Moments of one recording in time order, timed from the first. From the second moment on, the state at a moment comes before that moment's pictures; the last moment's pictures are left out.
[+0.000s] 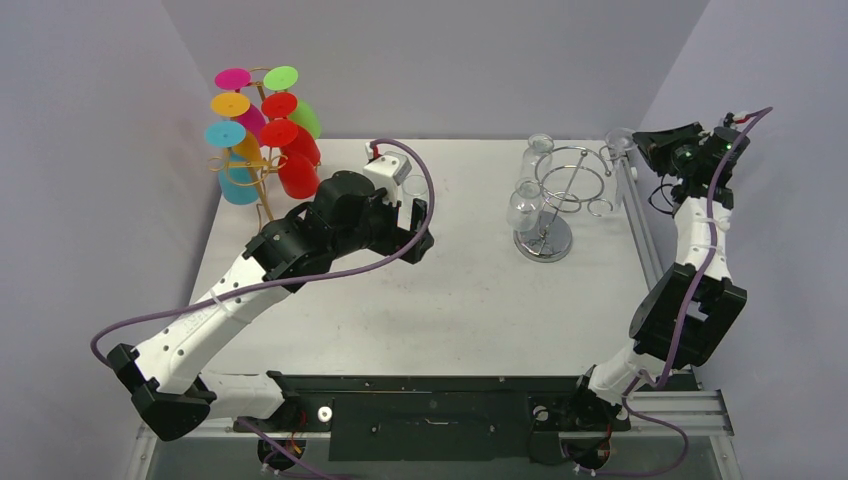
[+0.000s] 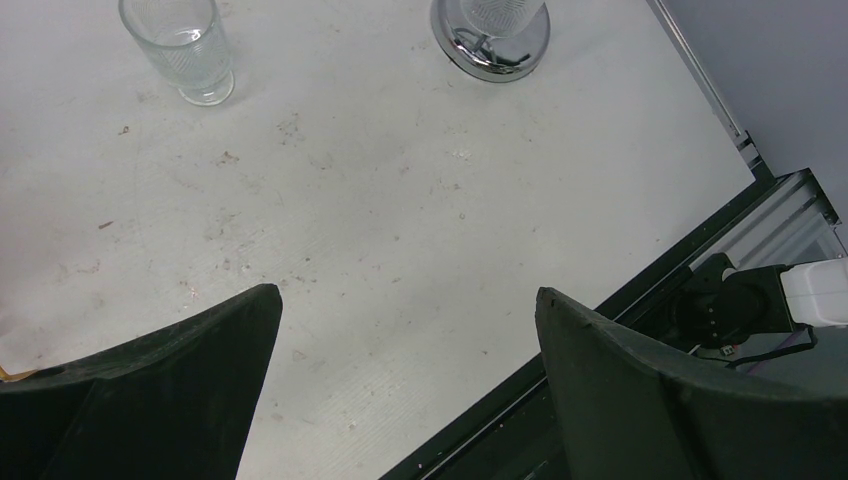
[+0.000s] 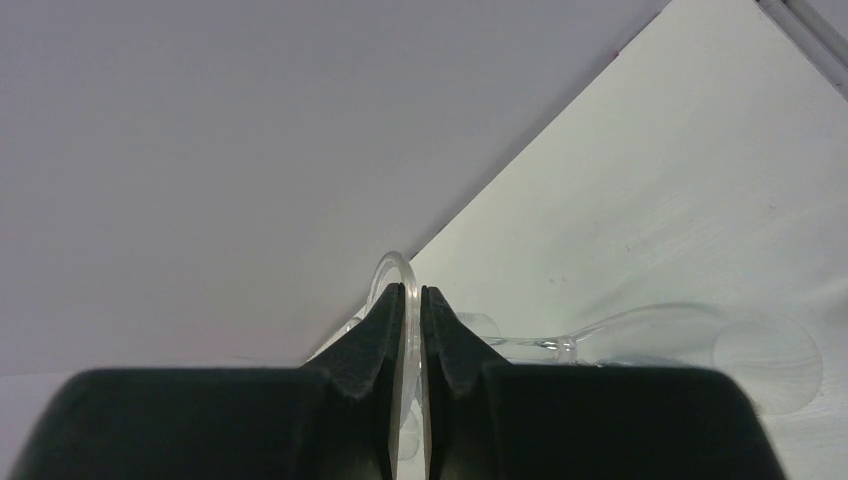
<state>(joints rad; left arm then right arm) -0.83 1.25 1.47 -0.73 -0.08 -0.36 -0.47 1.65 1.43 -0.06 -0.54 0.92</state>
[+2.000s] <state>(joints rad) -0.69 1.26 1.22 -0.19 0.19 -0.77 -0.30 0.88 1.44 -0.73 -0.51 1.00</state>
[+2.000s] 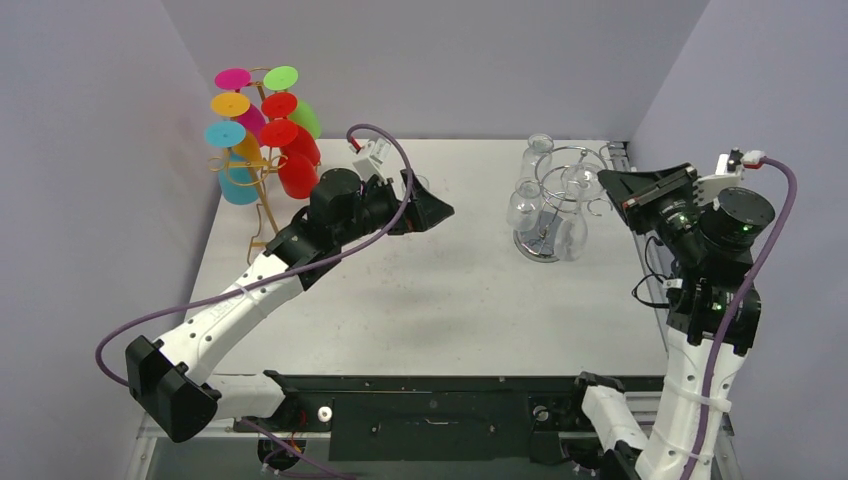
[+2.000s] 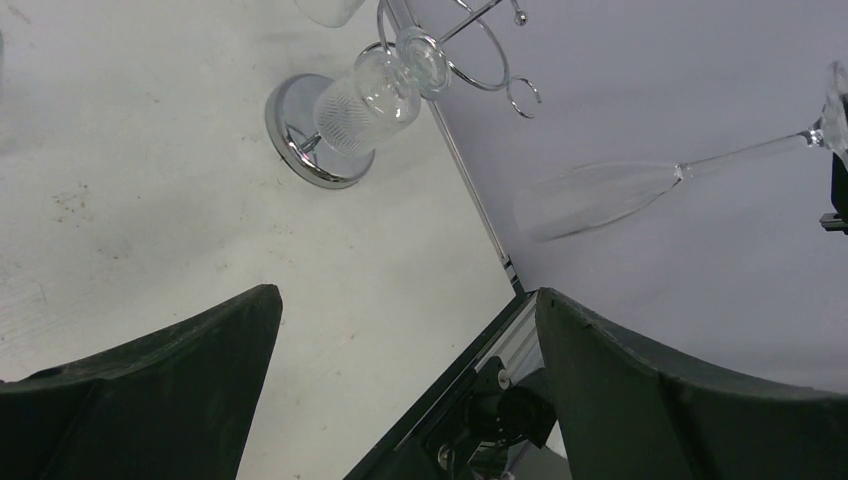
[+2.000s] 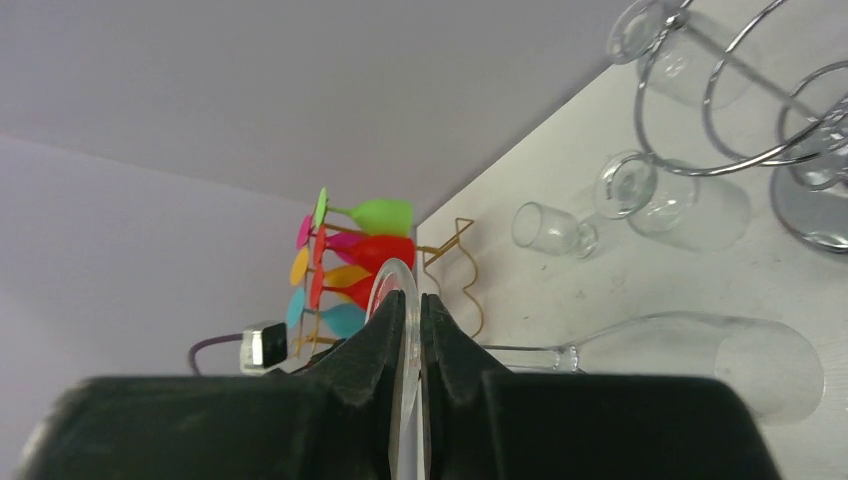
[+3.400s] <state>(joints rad) -0.47 1.37 1.00 0.57 0.41 -1.31 0.37 1.26 1.44 0.08 -0.20 1.67</state>
